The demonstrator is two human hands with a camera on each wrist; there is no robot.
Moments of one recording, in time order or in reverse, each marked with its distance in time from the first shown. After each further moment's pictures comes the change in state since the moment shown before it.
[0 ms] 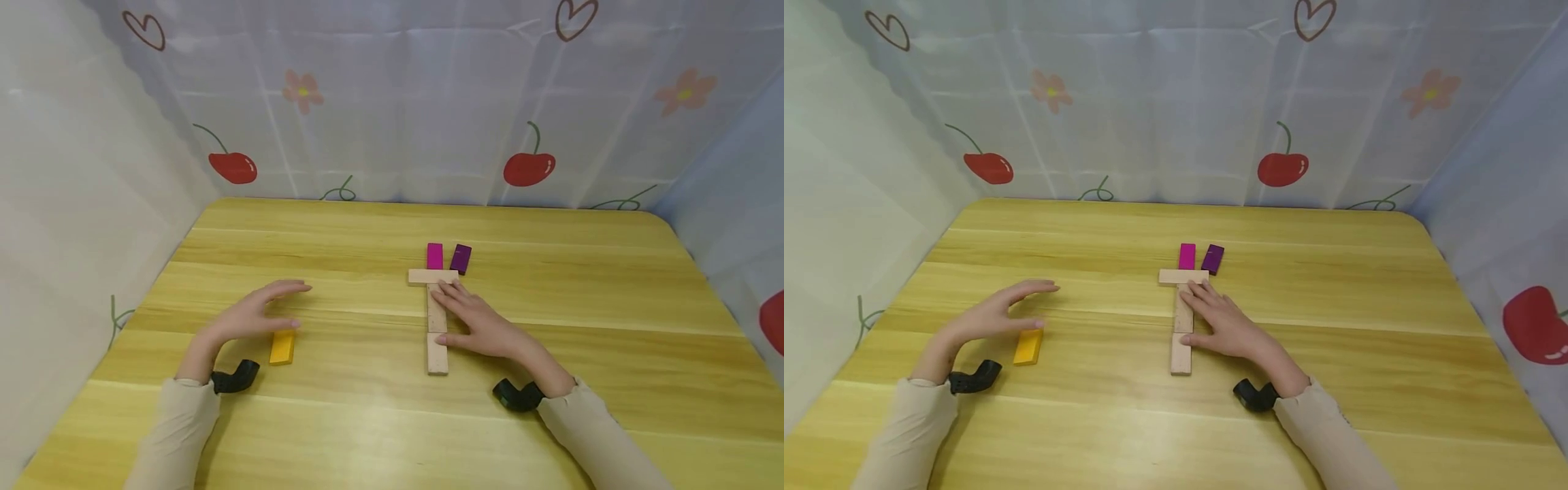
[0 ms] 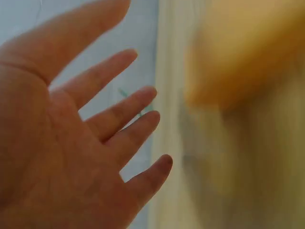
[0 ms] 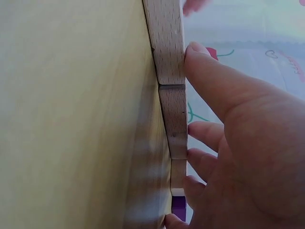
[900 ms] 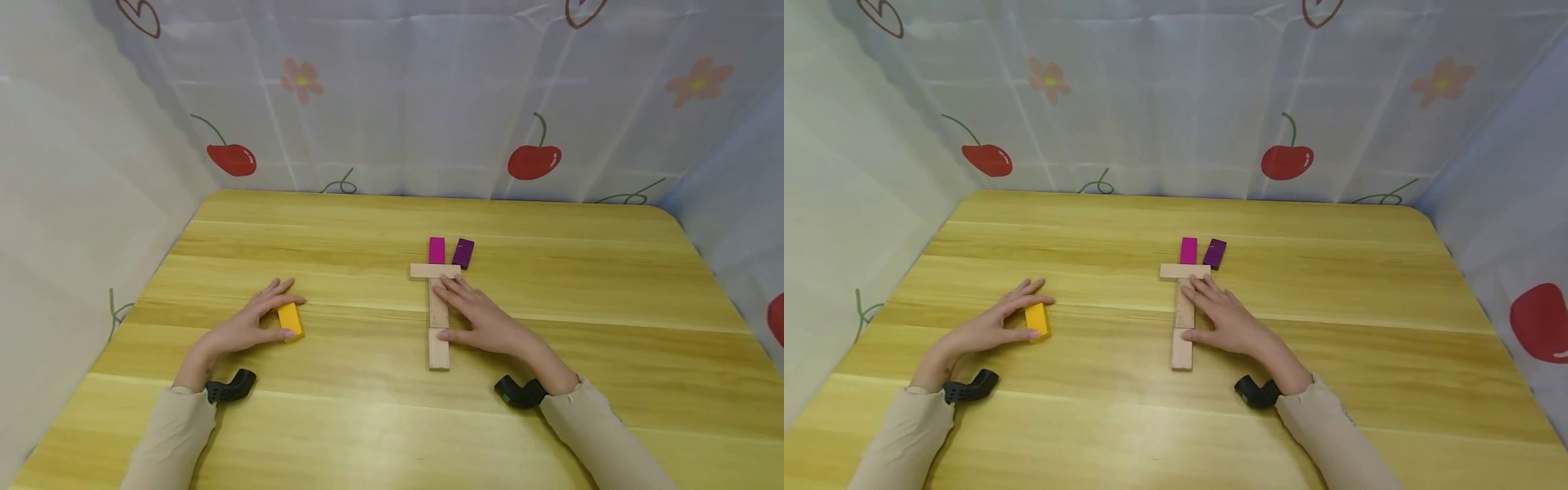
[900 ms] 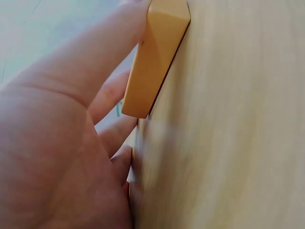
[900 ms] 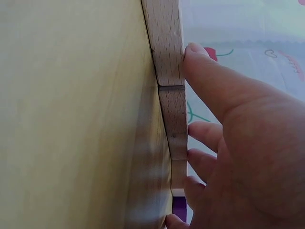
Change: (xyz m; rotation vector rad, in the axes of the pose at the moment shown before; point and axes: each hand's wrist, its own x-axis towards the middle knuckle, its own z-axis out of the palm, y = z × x) left_hand -0.020 -0.032 0.016 -0.033 0.013 -0.028; right_hand 0.002 0.000 -0.002 -0.010 -0.021 0.021
